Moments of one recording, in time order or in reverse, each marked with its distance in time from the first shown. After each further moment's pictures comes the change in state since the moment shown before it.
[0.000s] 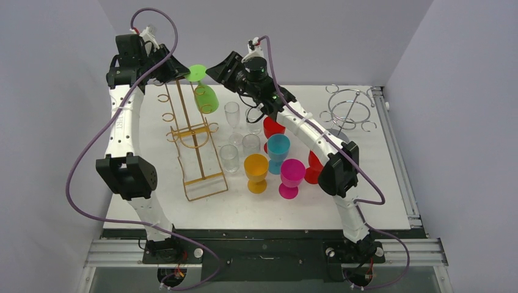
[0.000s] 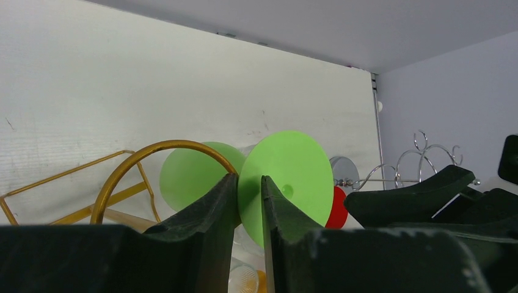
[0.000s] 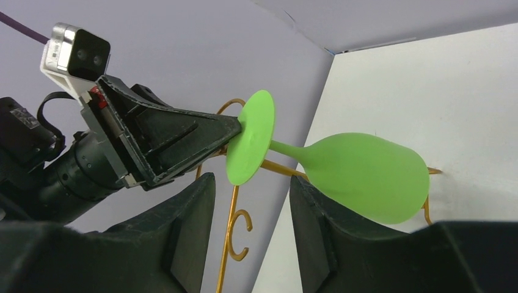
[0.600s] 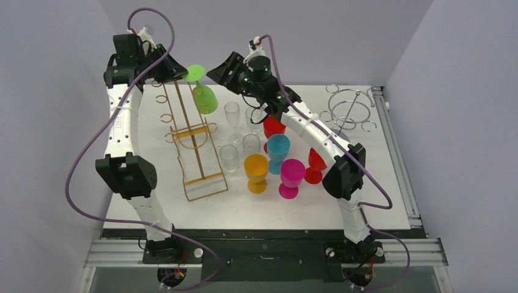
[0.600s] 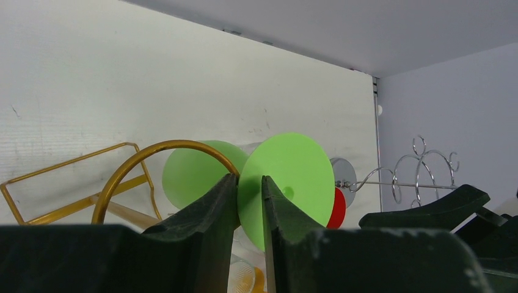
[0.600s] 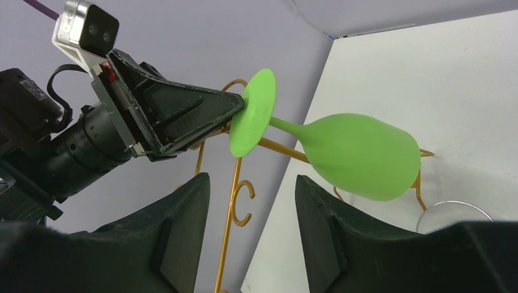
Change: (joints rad) left arm 0.018 0.010 0.033 -0.042 -0.010 -0.021; right arm 0.000 -0.057 -0.045 -0.050 -0.038 -0.029
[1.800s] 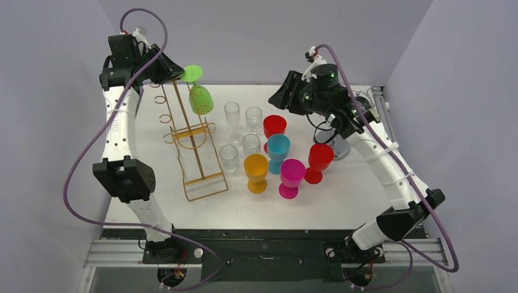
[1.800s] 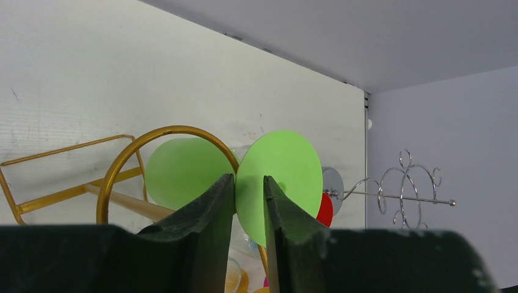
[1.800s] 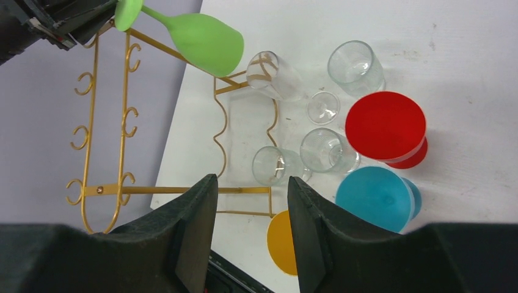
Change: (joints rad) left arm 0.016 -0.043 -0.035 0.011 -0.023 -0.074; right arm -0.149 -0.612 -0.408 -0.538 0.014 -0.280
